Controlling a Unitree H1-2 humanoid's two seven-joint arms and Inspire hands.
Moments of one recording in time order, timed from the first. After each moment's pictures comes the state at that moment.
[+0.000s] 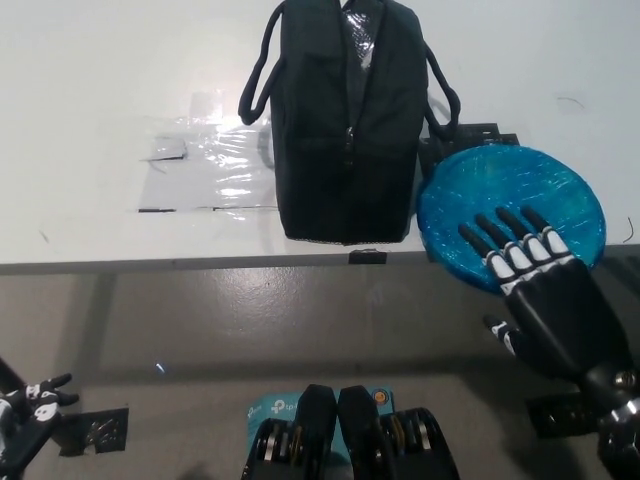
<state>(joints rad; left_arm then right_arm) 0.09 0.27 0.28 -0.13 -0.17 0.35 -0.08 -0.21 -0.42 0.31 -0.24 -1.15 -0.09 -0.02</state>
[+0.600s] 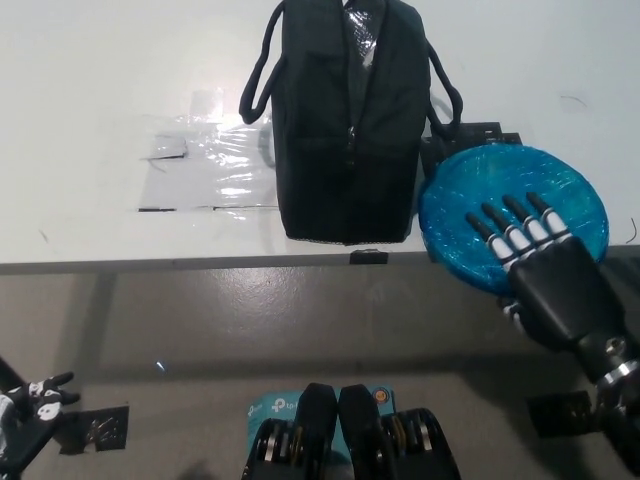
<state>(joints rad) 0.09 0.29 0.24 -0.14 -0.15 0.35 -0.08 -0.27 -0.40 0.31 -0.08 -1.22 -0.07 0.00</state>
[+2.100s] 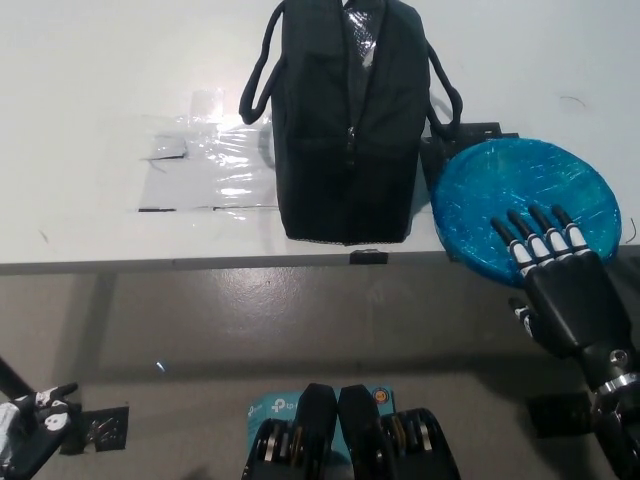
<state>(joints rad) 0.11 0.30 0.21 -0.14 -0.08 0.34 -0.08 -0.24 -0.37 0.28 0.01 -1.23 0.01 -0.09</state>
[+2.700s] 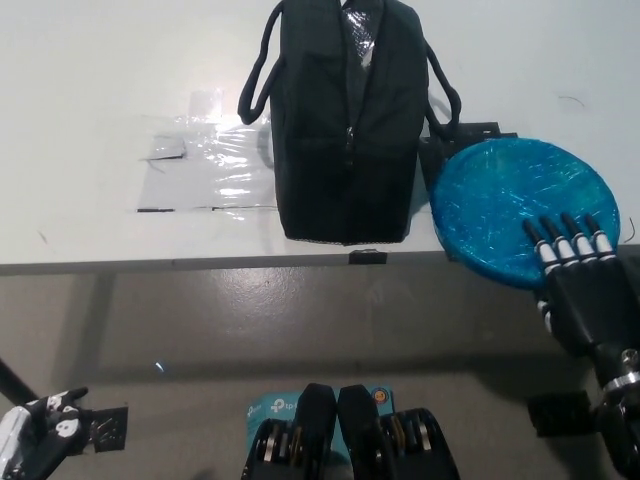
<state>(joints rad) 0.13 0.30 0.18 -0.13 -0.07 0.30 -0.08 -0.26 -0.36 0.25 0.08 -1.25 0.11 -0.08</state>
